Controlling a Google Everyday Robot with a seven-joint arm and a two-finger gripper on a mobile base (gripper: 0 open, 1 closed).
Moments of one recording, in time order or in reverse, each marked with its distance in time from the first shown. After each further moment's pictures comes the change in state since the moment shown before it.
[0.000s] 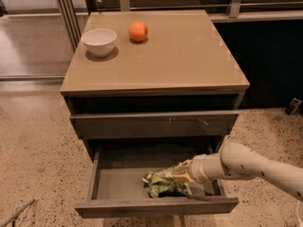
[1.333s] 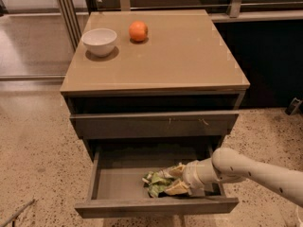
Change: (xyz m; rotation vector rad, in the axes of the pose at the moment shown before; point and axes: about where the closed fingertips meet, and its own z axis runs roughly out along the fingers) arm 0.024 0.011 0.046 -0.096 0.004 0.008
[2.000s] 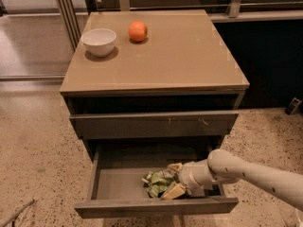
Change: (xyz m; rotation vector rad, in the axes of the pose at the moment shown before) arm 0.002 -0.003 0.025 -0.014 -0.021 -0.040
